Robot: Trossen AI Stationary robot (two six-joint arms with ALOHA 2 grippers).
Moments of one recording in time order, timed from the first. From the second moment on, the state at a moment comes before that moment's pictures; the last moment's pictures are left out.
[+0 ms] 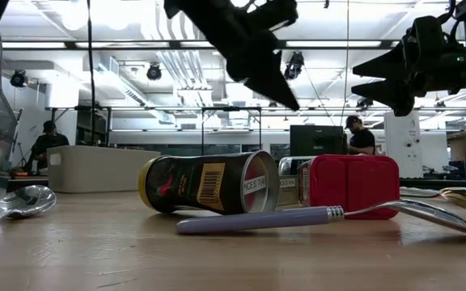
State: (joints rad) left arm -0.08 1.94 1.47 -0.32 -0.26 0.26; right arm 0.01 0.55 0.01 0.58 0.37 0.27
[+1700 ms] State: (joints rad) left arm 0.04 2.21 1.47 -0.08 0.10 0.25; right arm 0.01 0.55 0.01 0.57 0.37 0.27
